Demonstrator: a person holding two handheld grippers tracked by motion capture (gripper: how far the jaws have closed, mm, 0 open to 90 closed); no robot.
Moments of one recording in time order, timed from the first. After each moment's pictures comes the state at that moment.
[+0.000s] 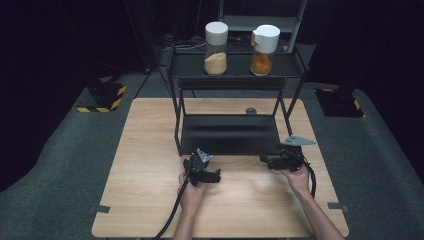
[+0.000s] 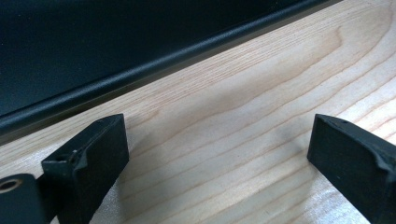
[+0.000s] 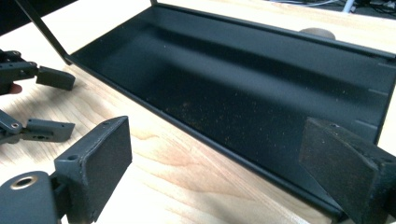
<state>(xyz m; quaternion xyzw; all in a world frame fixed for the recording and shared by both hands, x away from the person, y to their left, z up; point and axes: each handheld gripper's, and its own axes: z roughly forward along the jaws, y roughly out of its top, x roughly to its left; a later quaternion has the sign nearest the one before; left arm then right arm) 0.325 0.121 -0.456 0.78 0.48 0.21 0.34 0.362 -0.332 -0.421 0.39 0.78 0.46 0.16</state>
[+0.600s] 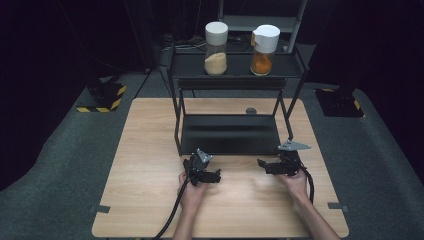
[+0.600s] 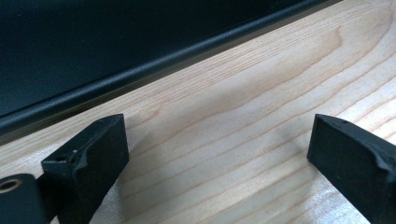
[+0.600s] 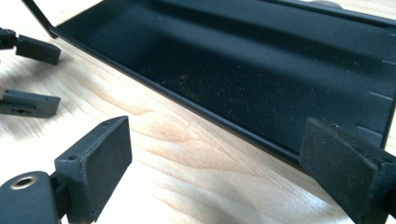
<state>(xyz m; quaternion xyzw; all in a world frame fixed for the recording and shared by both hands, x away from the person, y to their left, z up) 0.325 0.121 -0.456 0.78 0.48 0.21 0.34 0.358 -0.325 -0.431 0.39 0.79 0.44 0.17</state>
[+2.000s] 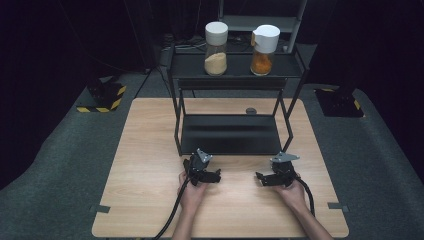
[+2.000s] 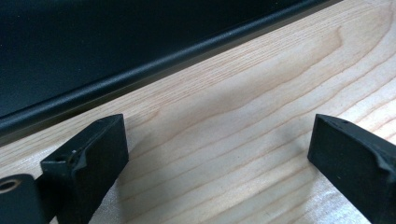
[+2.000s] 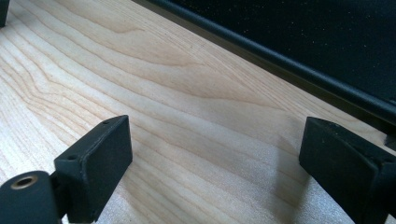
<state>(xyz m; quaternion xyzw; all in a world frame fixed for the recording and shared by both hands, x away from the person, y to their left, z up) 0.326 0.121 -0.456 0.78 0.48 0.21 0.34 0.348 -0.301 -0.453 0.38 0.83 0.36 0.18</state>
